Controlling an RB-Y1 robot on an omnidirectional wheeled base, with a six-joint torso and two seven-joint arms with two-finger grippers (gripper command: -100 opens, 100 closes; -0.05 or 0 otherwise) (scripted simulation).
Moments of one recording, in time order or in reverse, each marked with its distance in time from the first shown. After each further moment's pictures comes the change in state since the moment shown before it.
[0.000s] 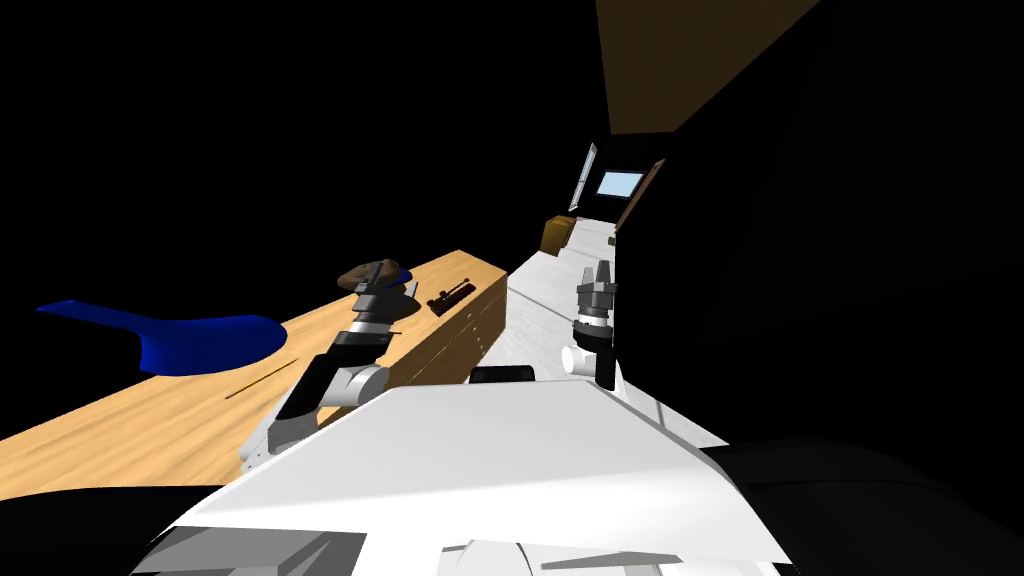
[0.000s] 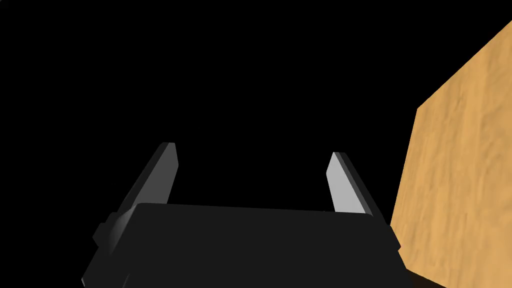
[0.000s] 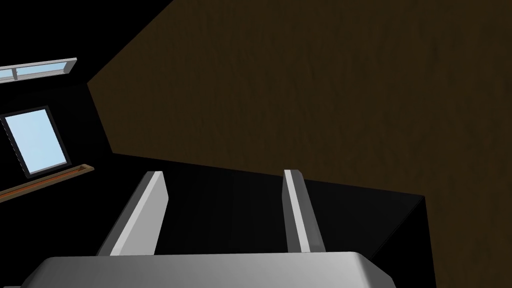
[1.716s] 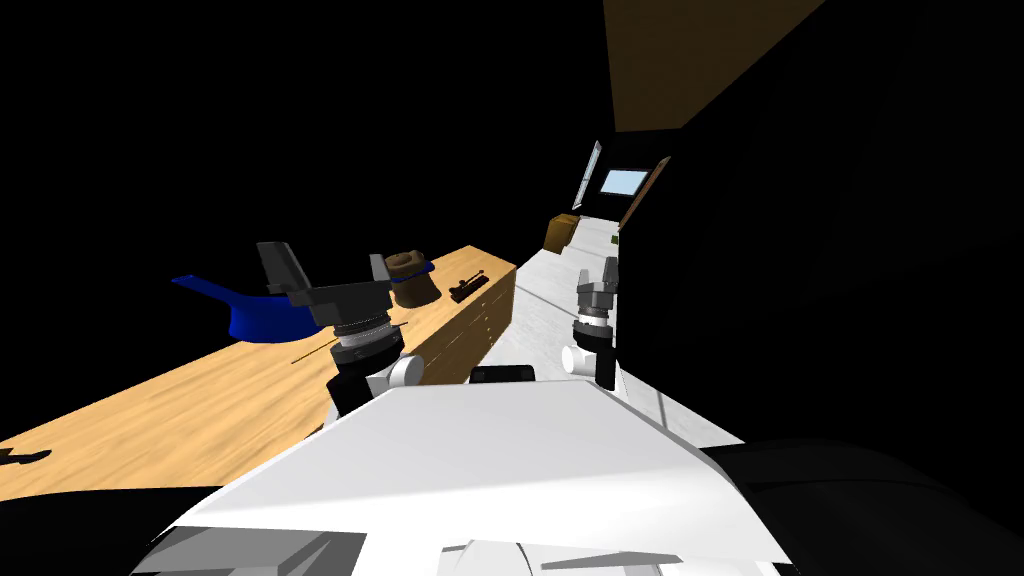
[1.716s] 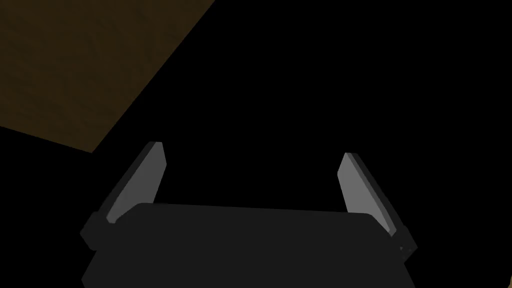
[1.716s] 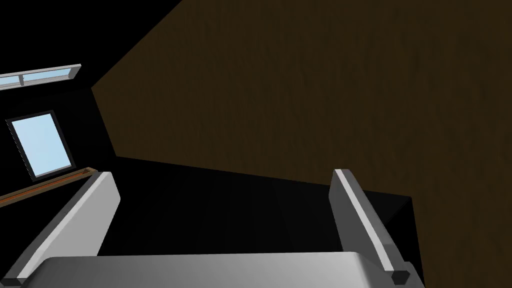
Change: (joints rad) left arm -0.037 -0.456 -0.090 -0.082 -0.300 -0.413 -0.180; right arm 0.000 0.000 0.000 0.000 0.000 0.000 0.000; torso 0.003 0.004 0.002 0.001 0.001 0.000
